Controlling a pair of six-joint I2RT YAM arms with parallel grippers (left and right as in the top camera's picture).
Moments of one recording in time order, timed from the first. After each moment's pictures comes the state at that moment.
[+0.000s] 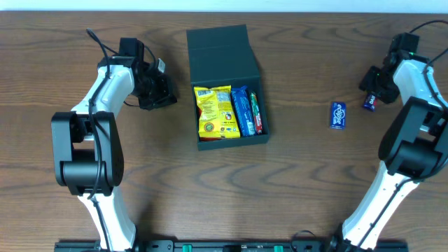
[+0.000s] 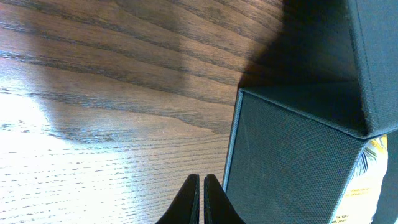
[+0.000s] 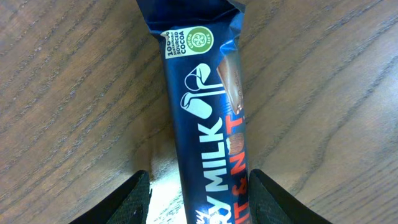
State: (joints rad) left arm -0.02 2.06 1.48 -0.82 0.51 -0.27; right arm -0.34 2.29 1.76 -0.78 0.08 0.28
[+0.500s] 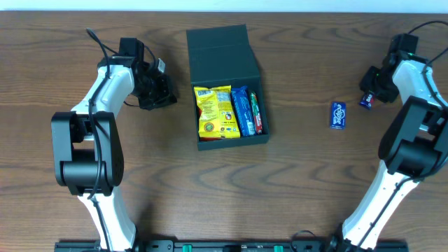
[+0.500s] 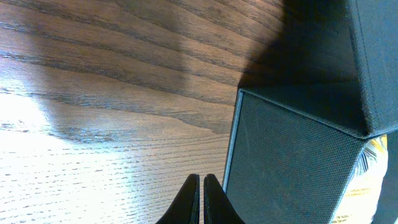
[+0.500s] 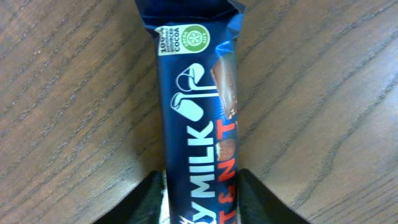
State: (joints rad) left arm -0.02 2.06 1.48 -0.82 0.51 -0.27; right arm -0.34 2.30 1.76 -0.76 0.07 0.28
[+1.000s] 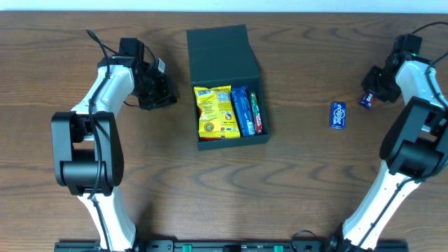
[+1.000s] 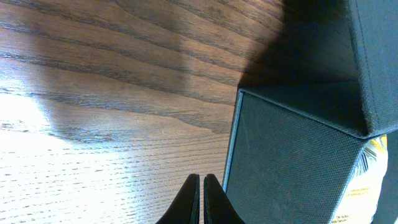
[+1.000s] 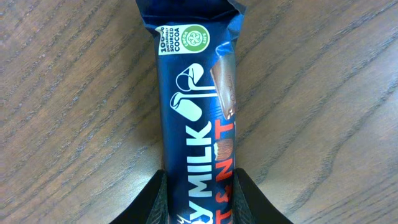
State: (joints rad) left arm -0.02 2.06 1.48 -0.82 0.51 -0.27; right arm -0.35 2.30 1.77 -0.77 0.02 0.28
